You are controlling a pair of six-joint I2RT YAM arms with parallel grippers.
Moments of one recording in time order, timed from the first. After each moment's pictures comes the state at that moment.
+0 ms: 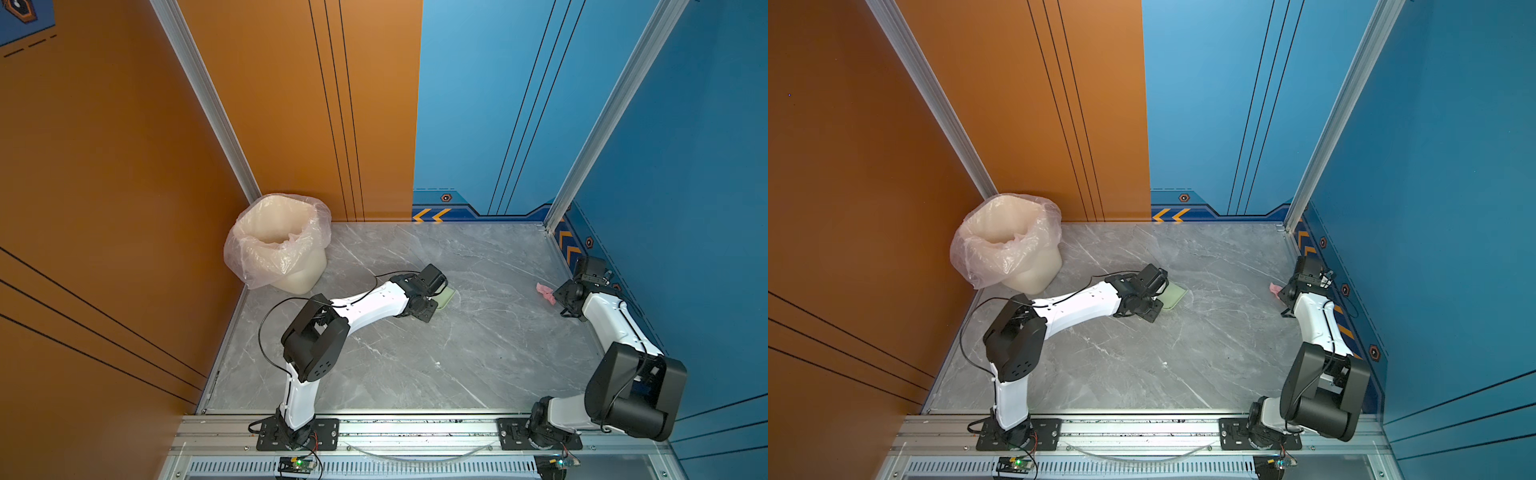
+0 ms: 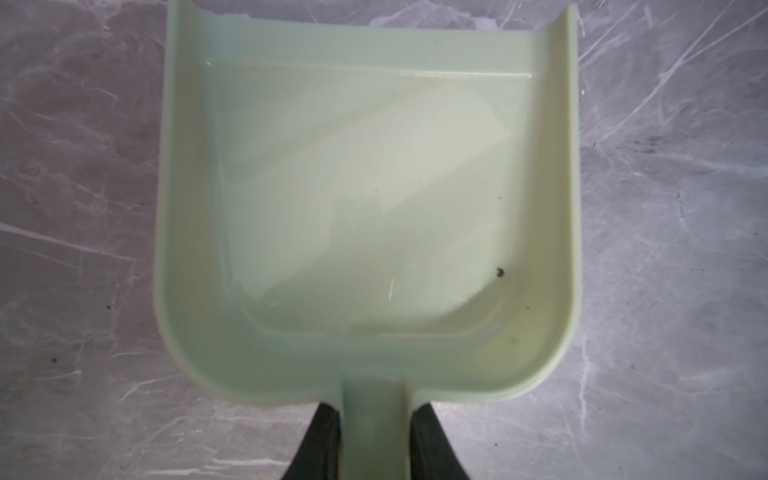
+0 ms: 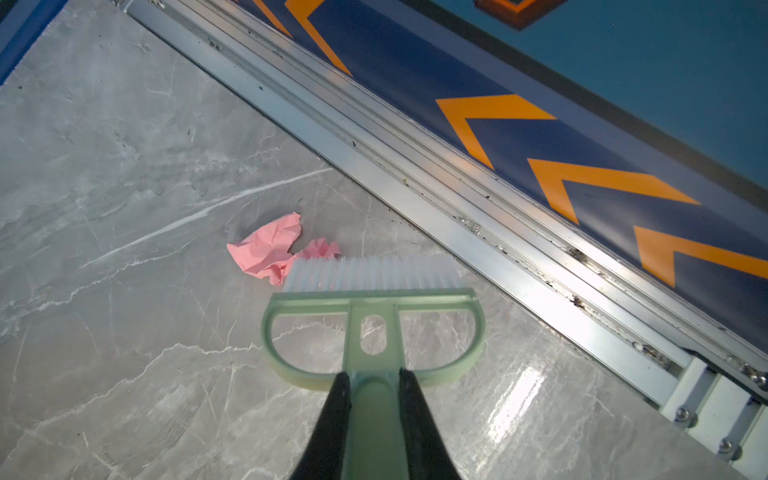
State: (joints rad) left arm -0.84 1.96 1.47 -0.64 -0.15 -0.24; right arm -0.36 1.42 0.97 -0.55 0.22 0.55
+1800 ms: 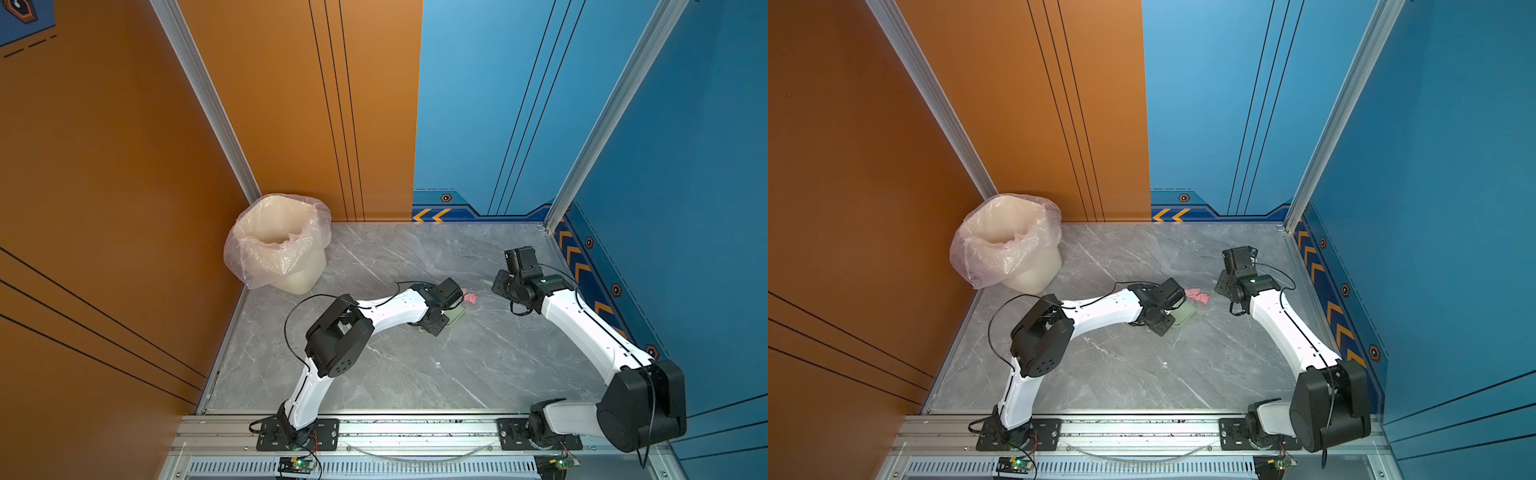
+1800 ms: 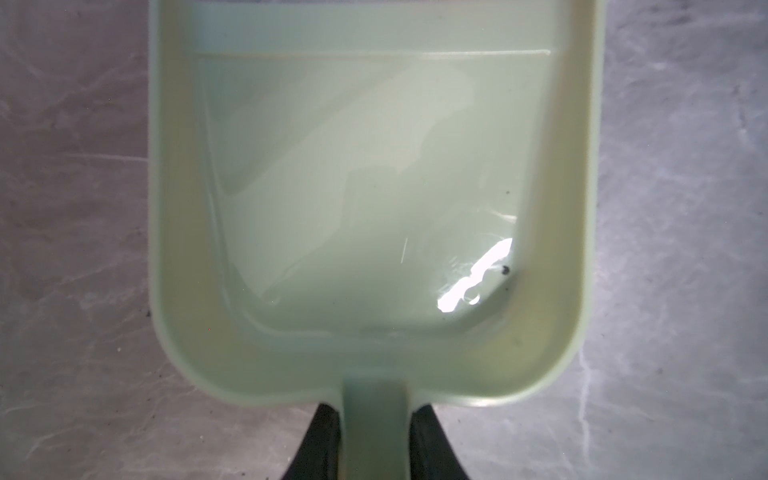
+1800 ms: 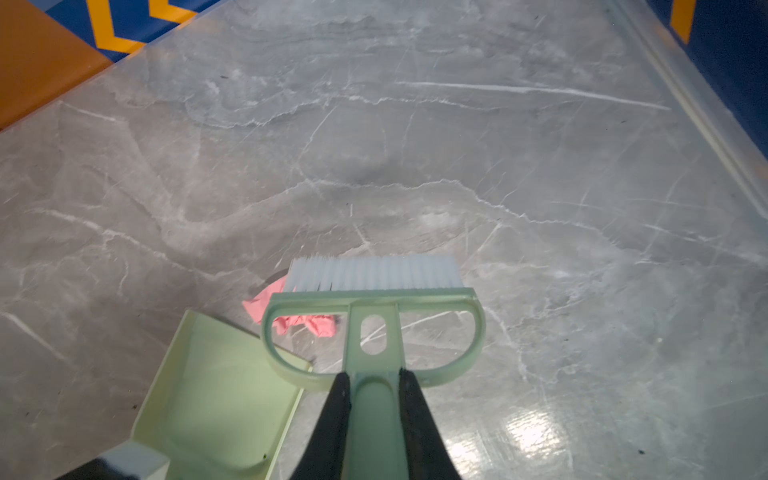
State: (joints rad) left arm -0.92 2.10 1.57 -0.71 -0.17 -0.18; right arm 0.21 1.37 1.05 -0.64 0.23 0.59
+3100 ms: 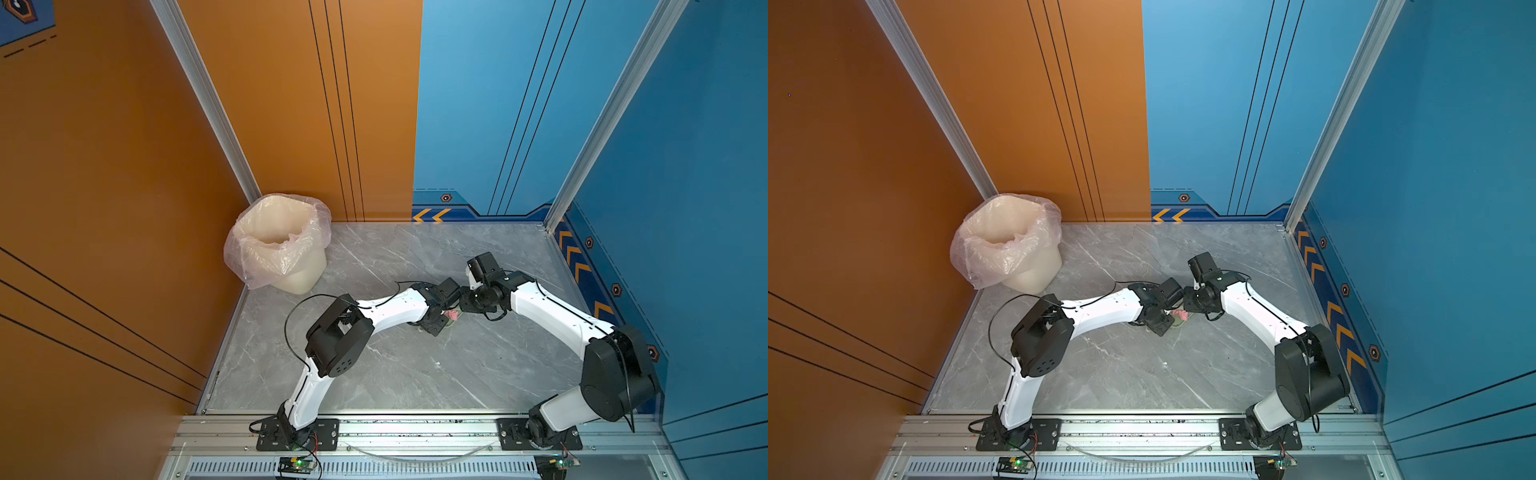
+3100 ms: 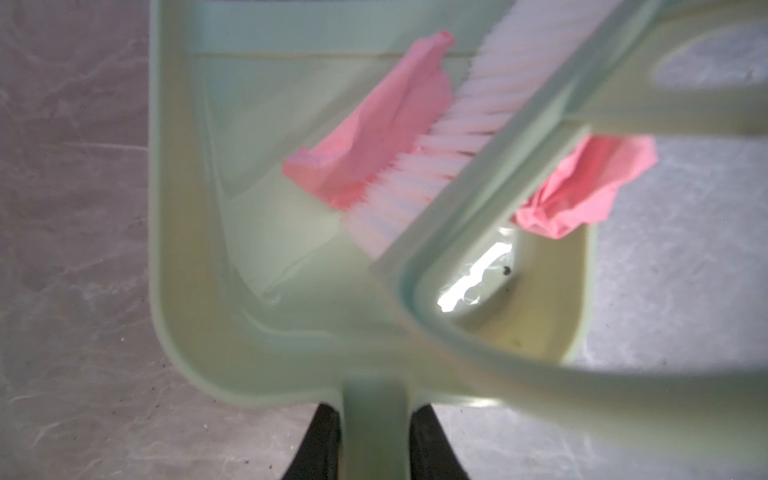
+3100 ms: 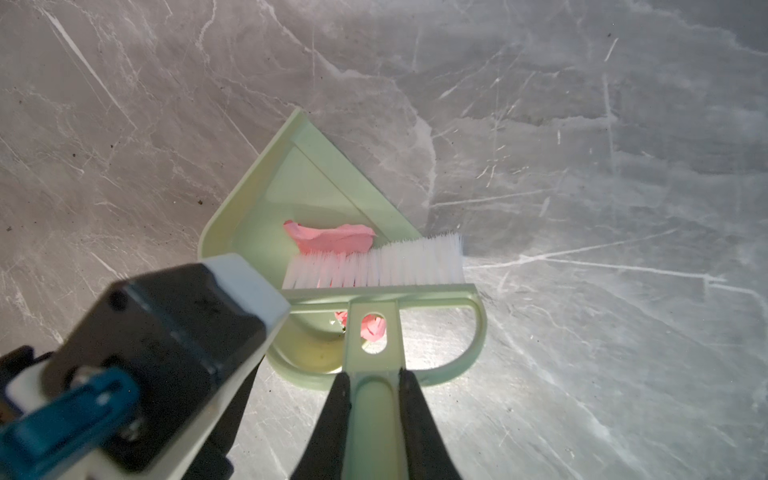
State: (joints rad) left arm -0.92 2.11 1.58 -0.74 -0.17 -0.18; right arm 0.43 1.52 1.09 -0.70 -0.05 0.44
